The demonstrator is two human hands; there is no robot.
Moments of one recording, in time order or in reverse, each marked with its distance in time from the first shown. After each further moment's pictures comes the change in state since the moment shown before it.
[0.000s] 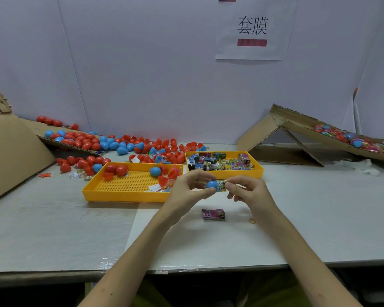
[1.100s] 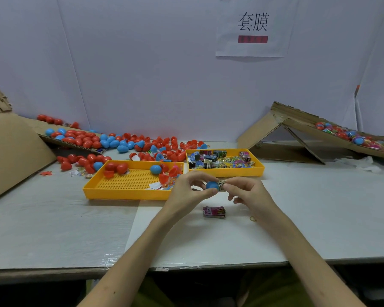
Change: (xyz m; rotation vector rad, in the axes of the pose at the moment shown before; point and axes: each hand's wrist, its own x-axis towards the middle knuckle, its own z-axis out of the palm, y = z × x) left_hand -0.003 0.000 0.001 0.201 0.031 0.069; right_hand -0.001 0.003 0.000 -0.027 -0.057 0.090
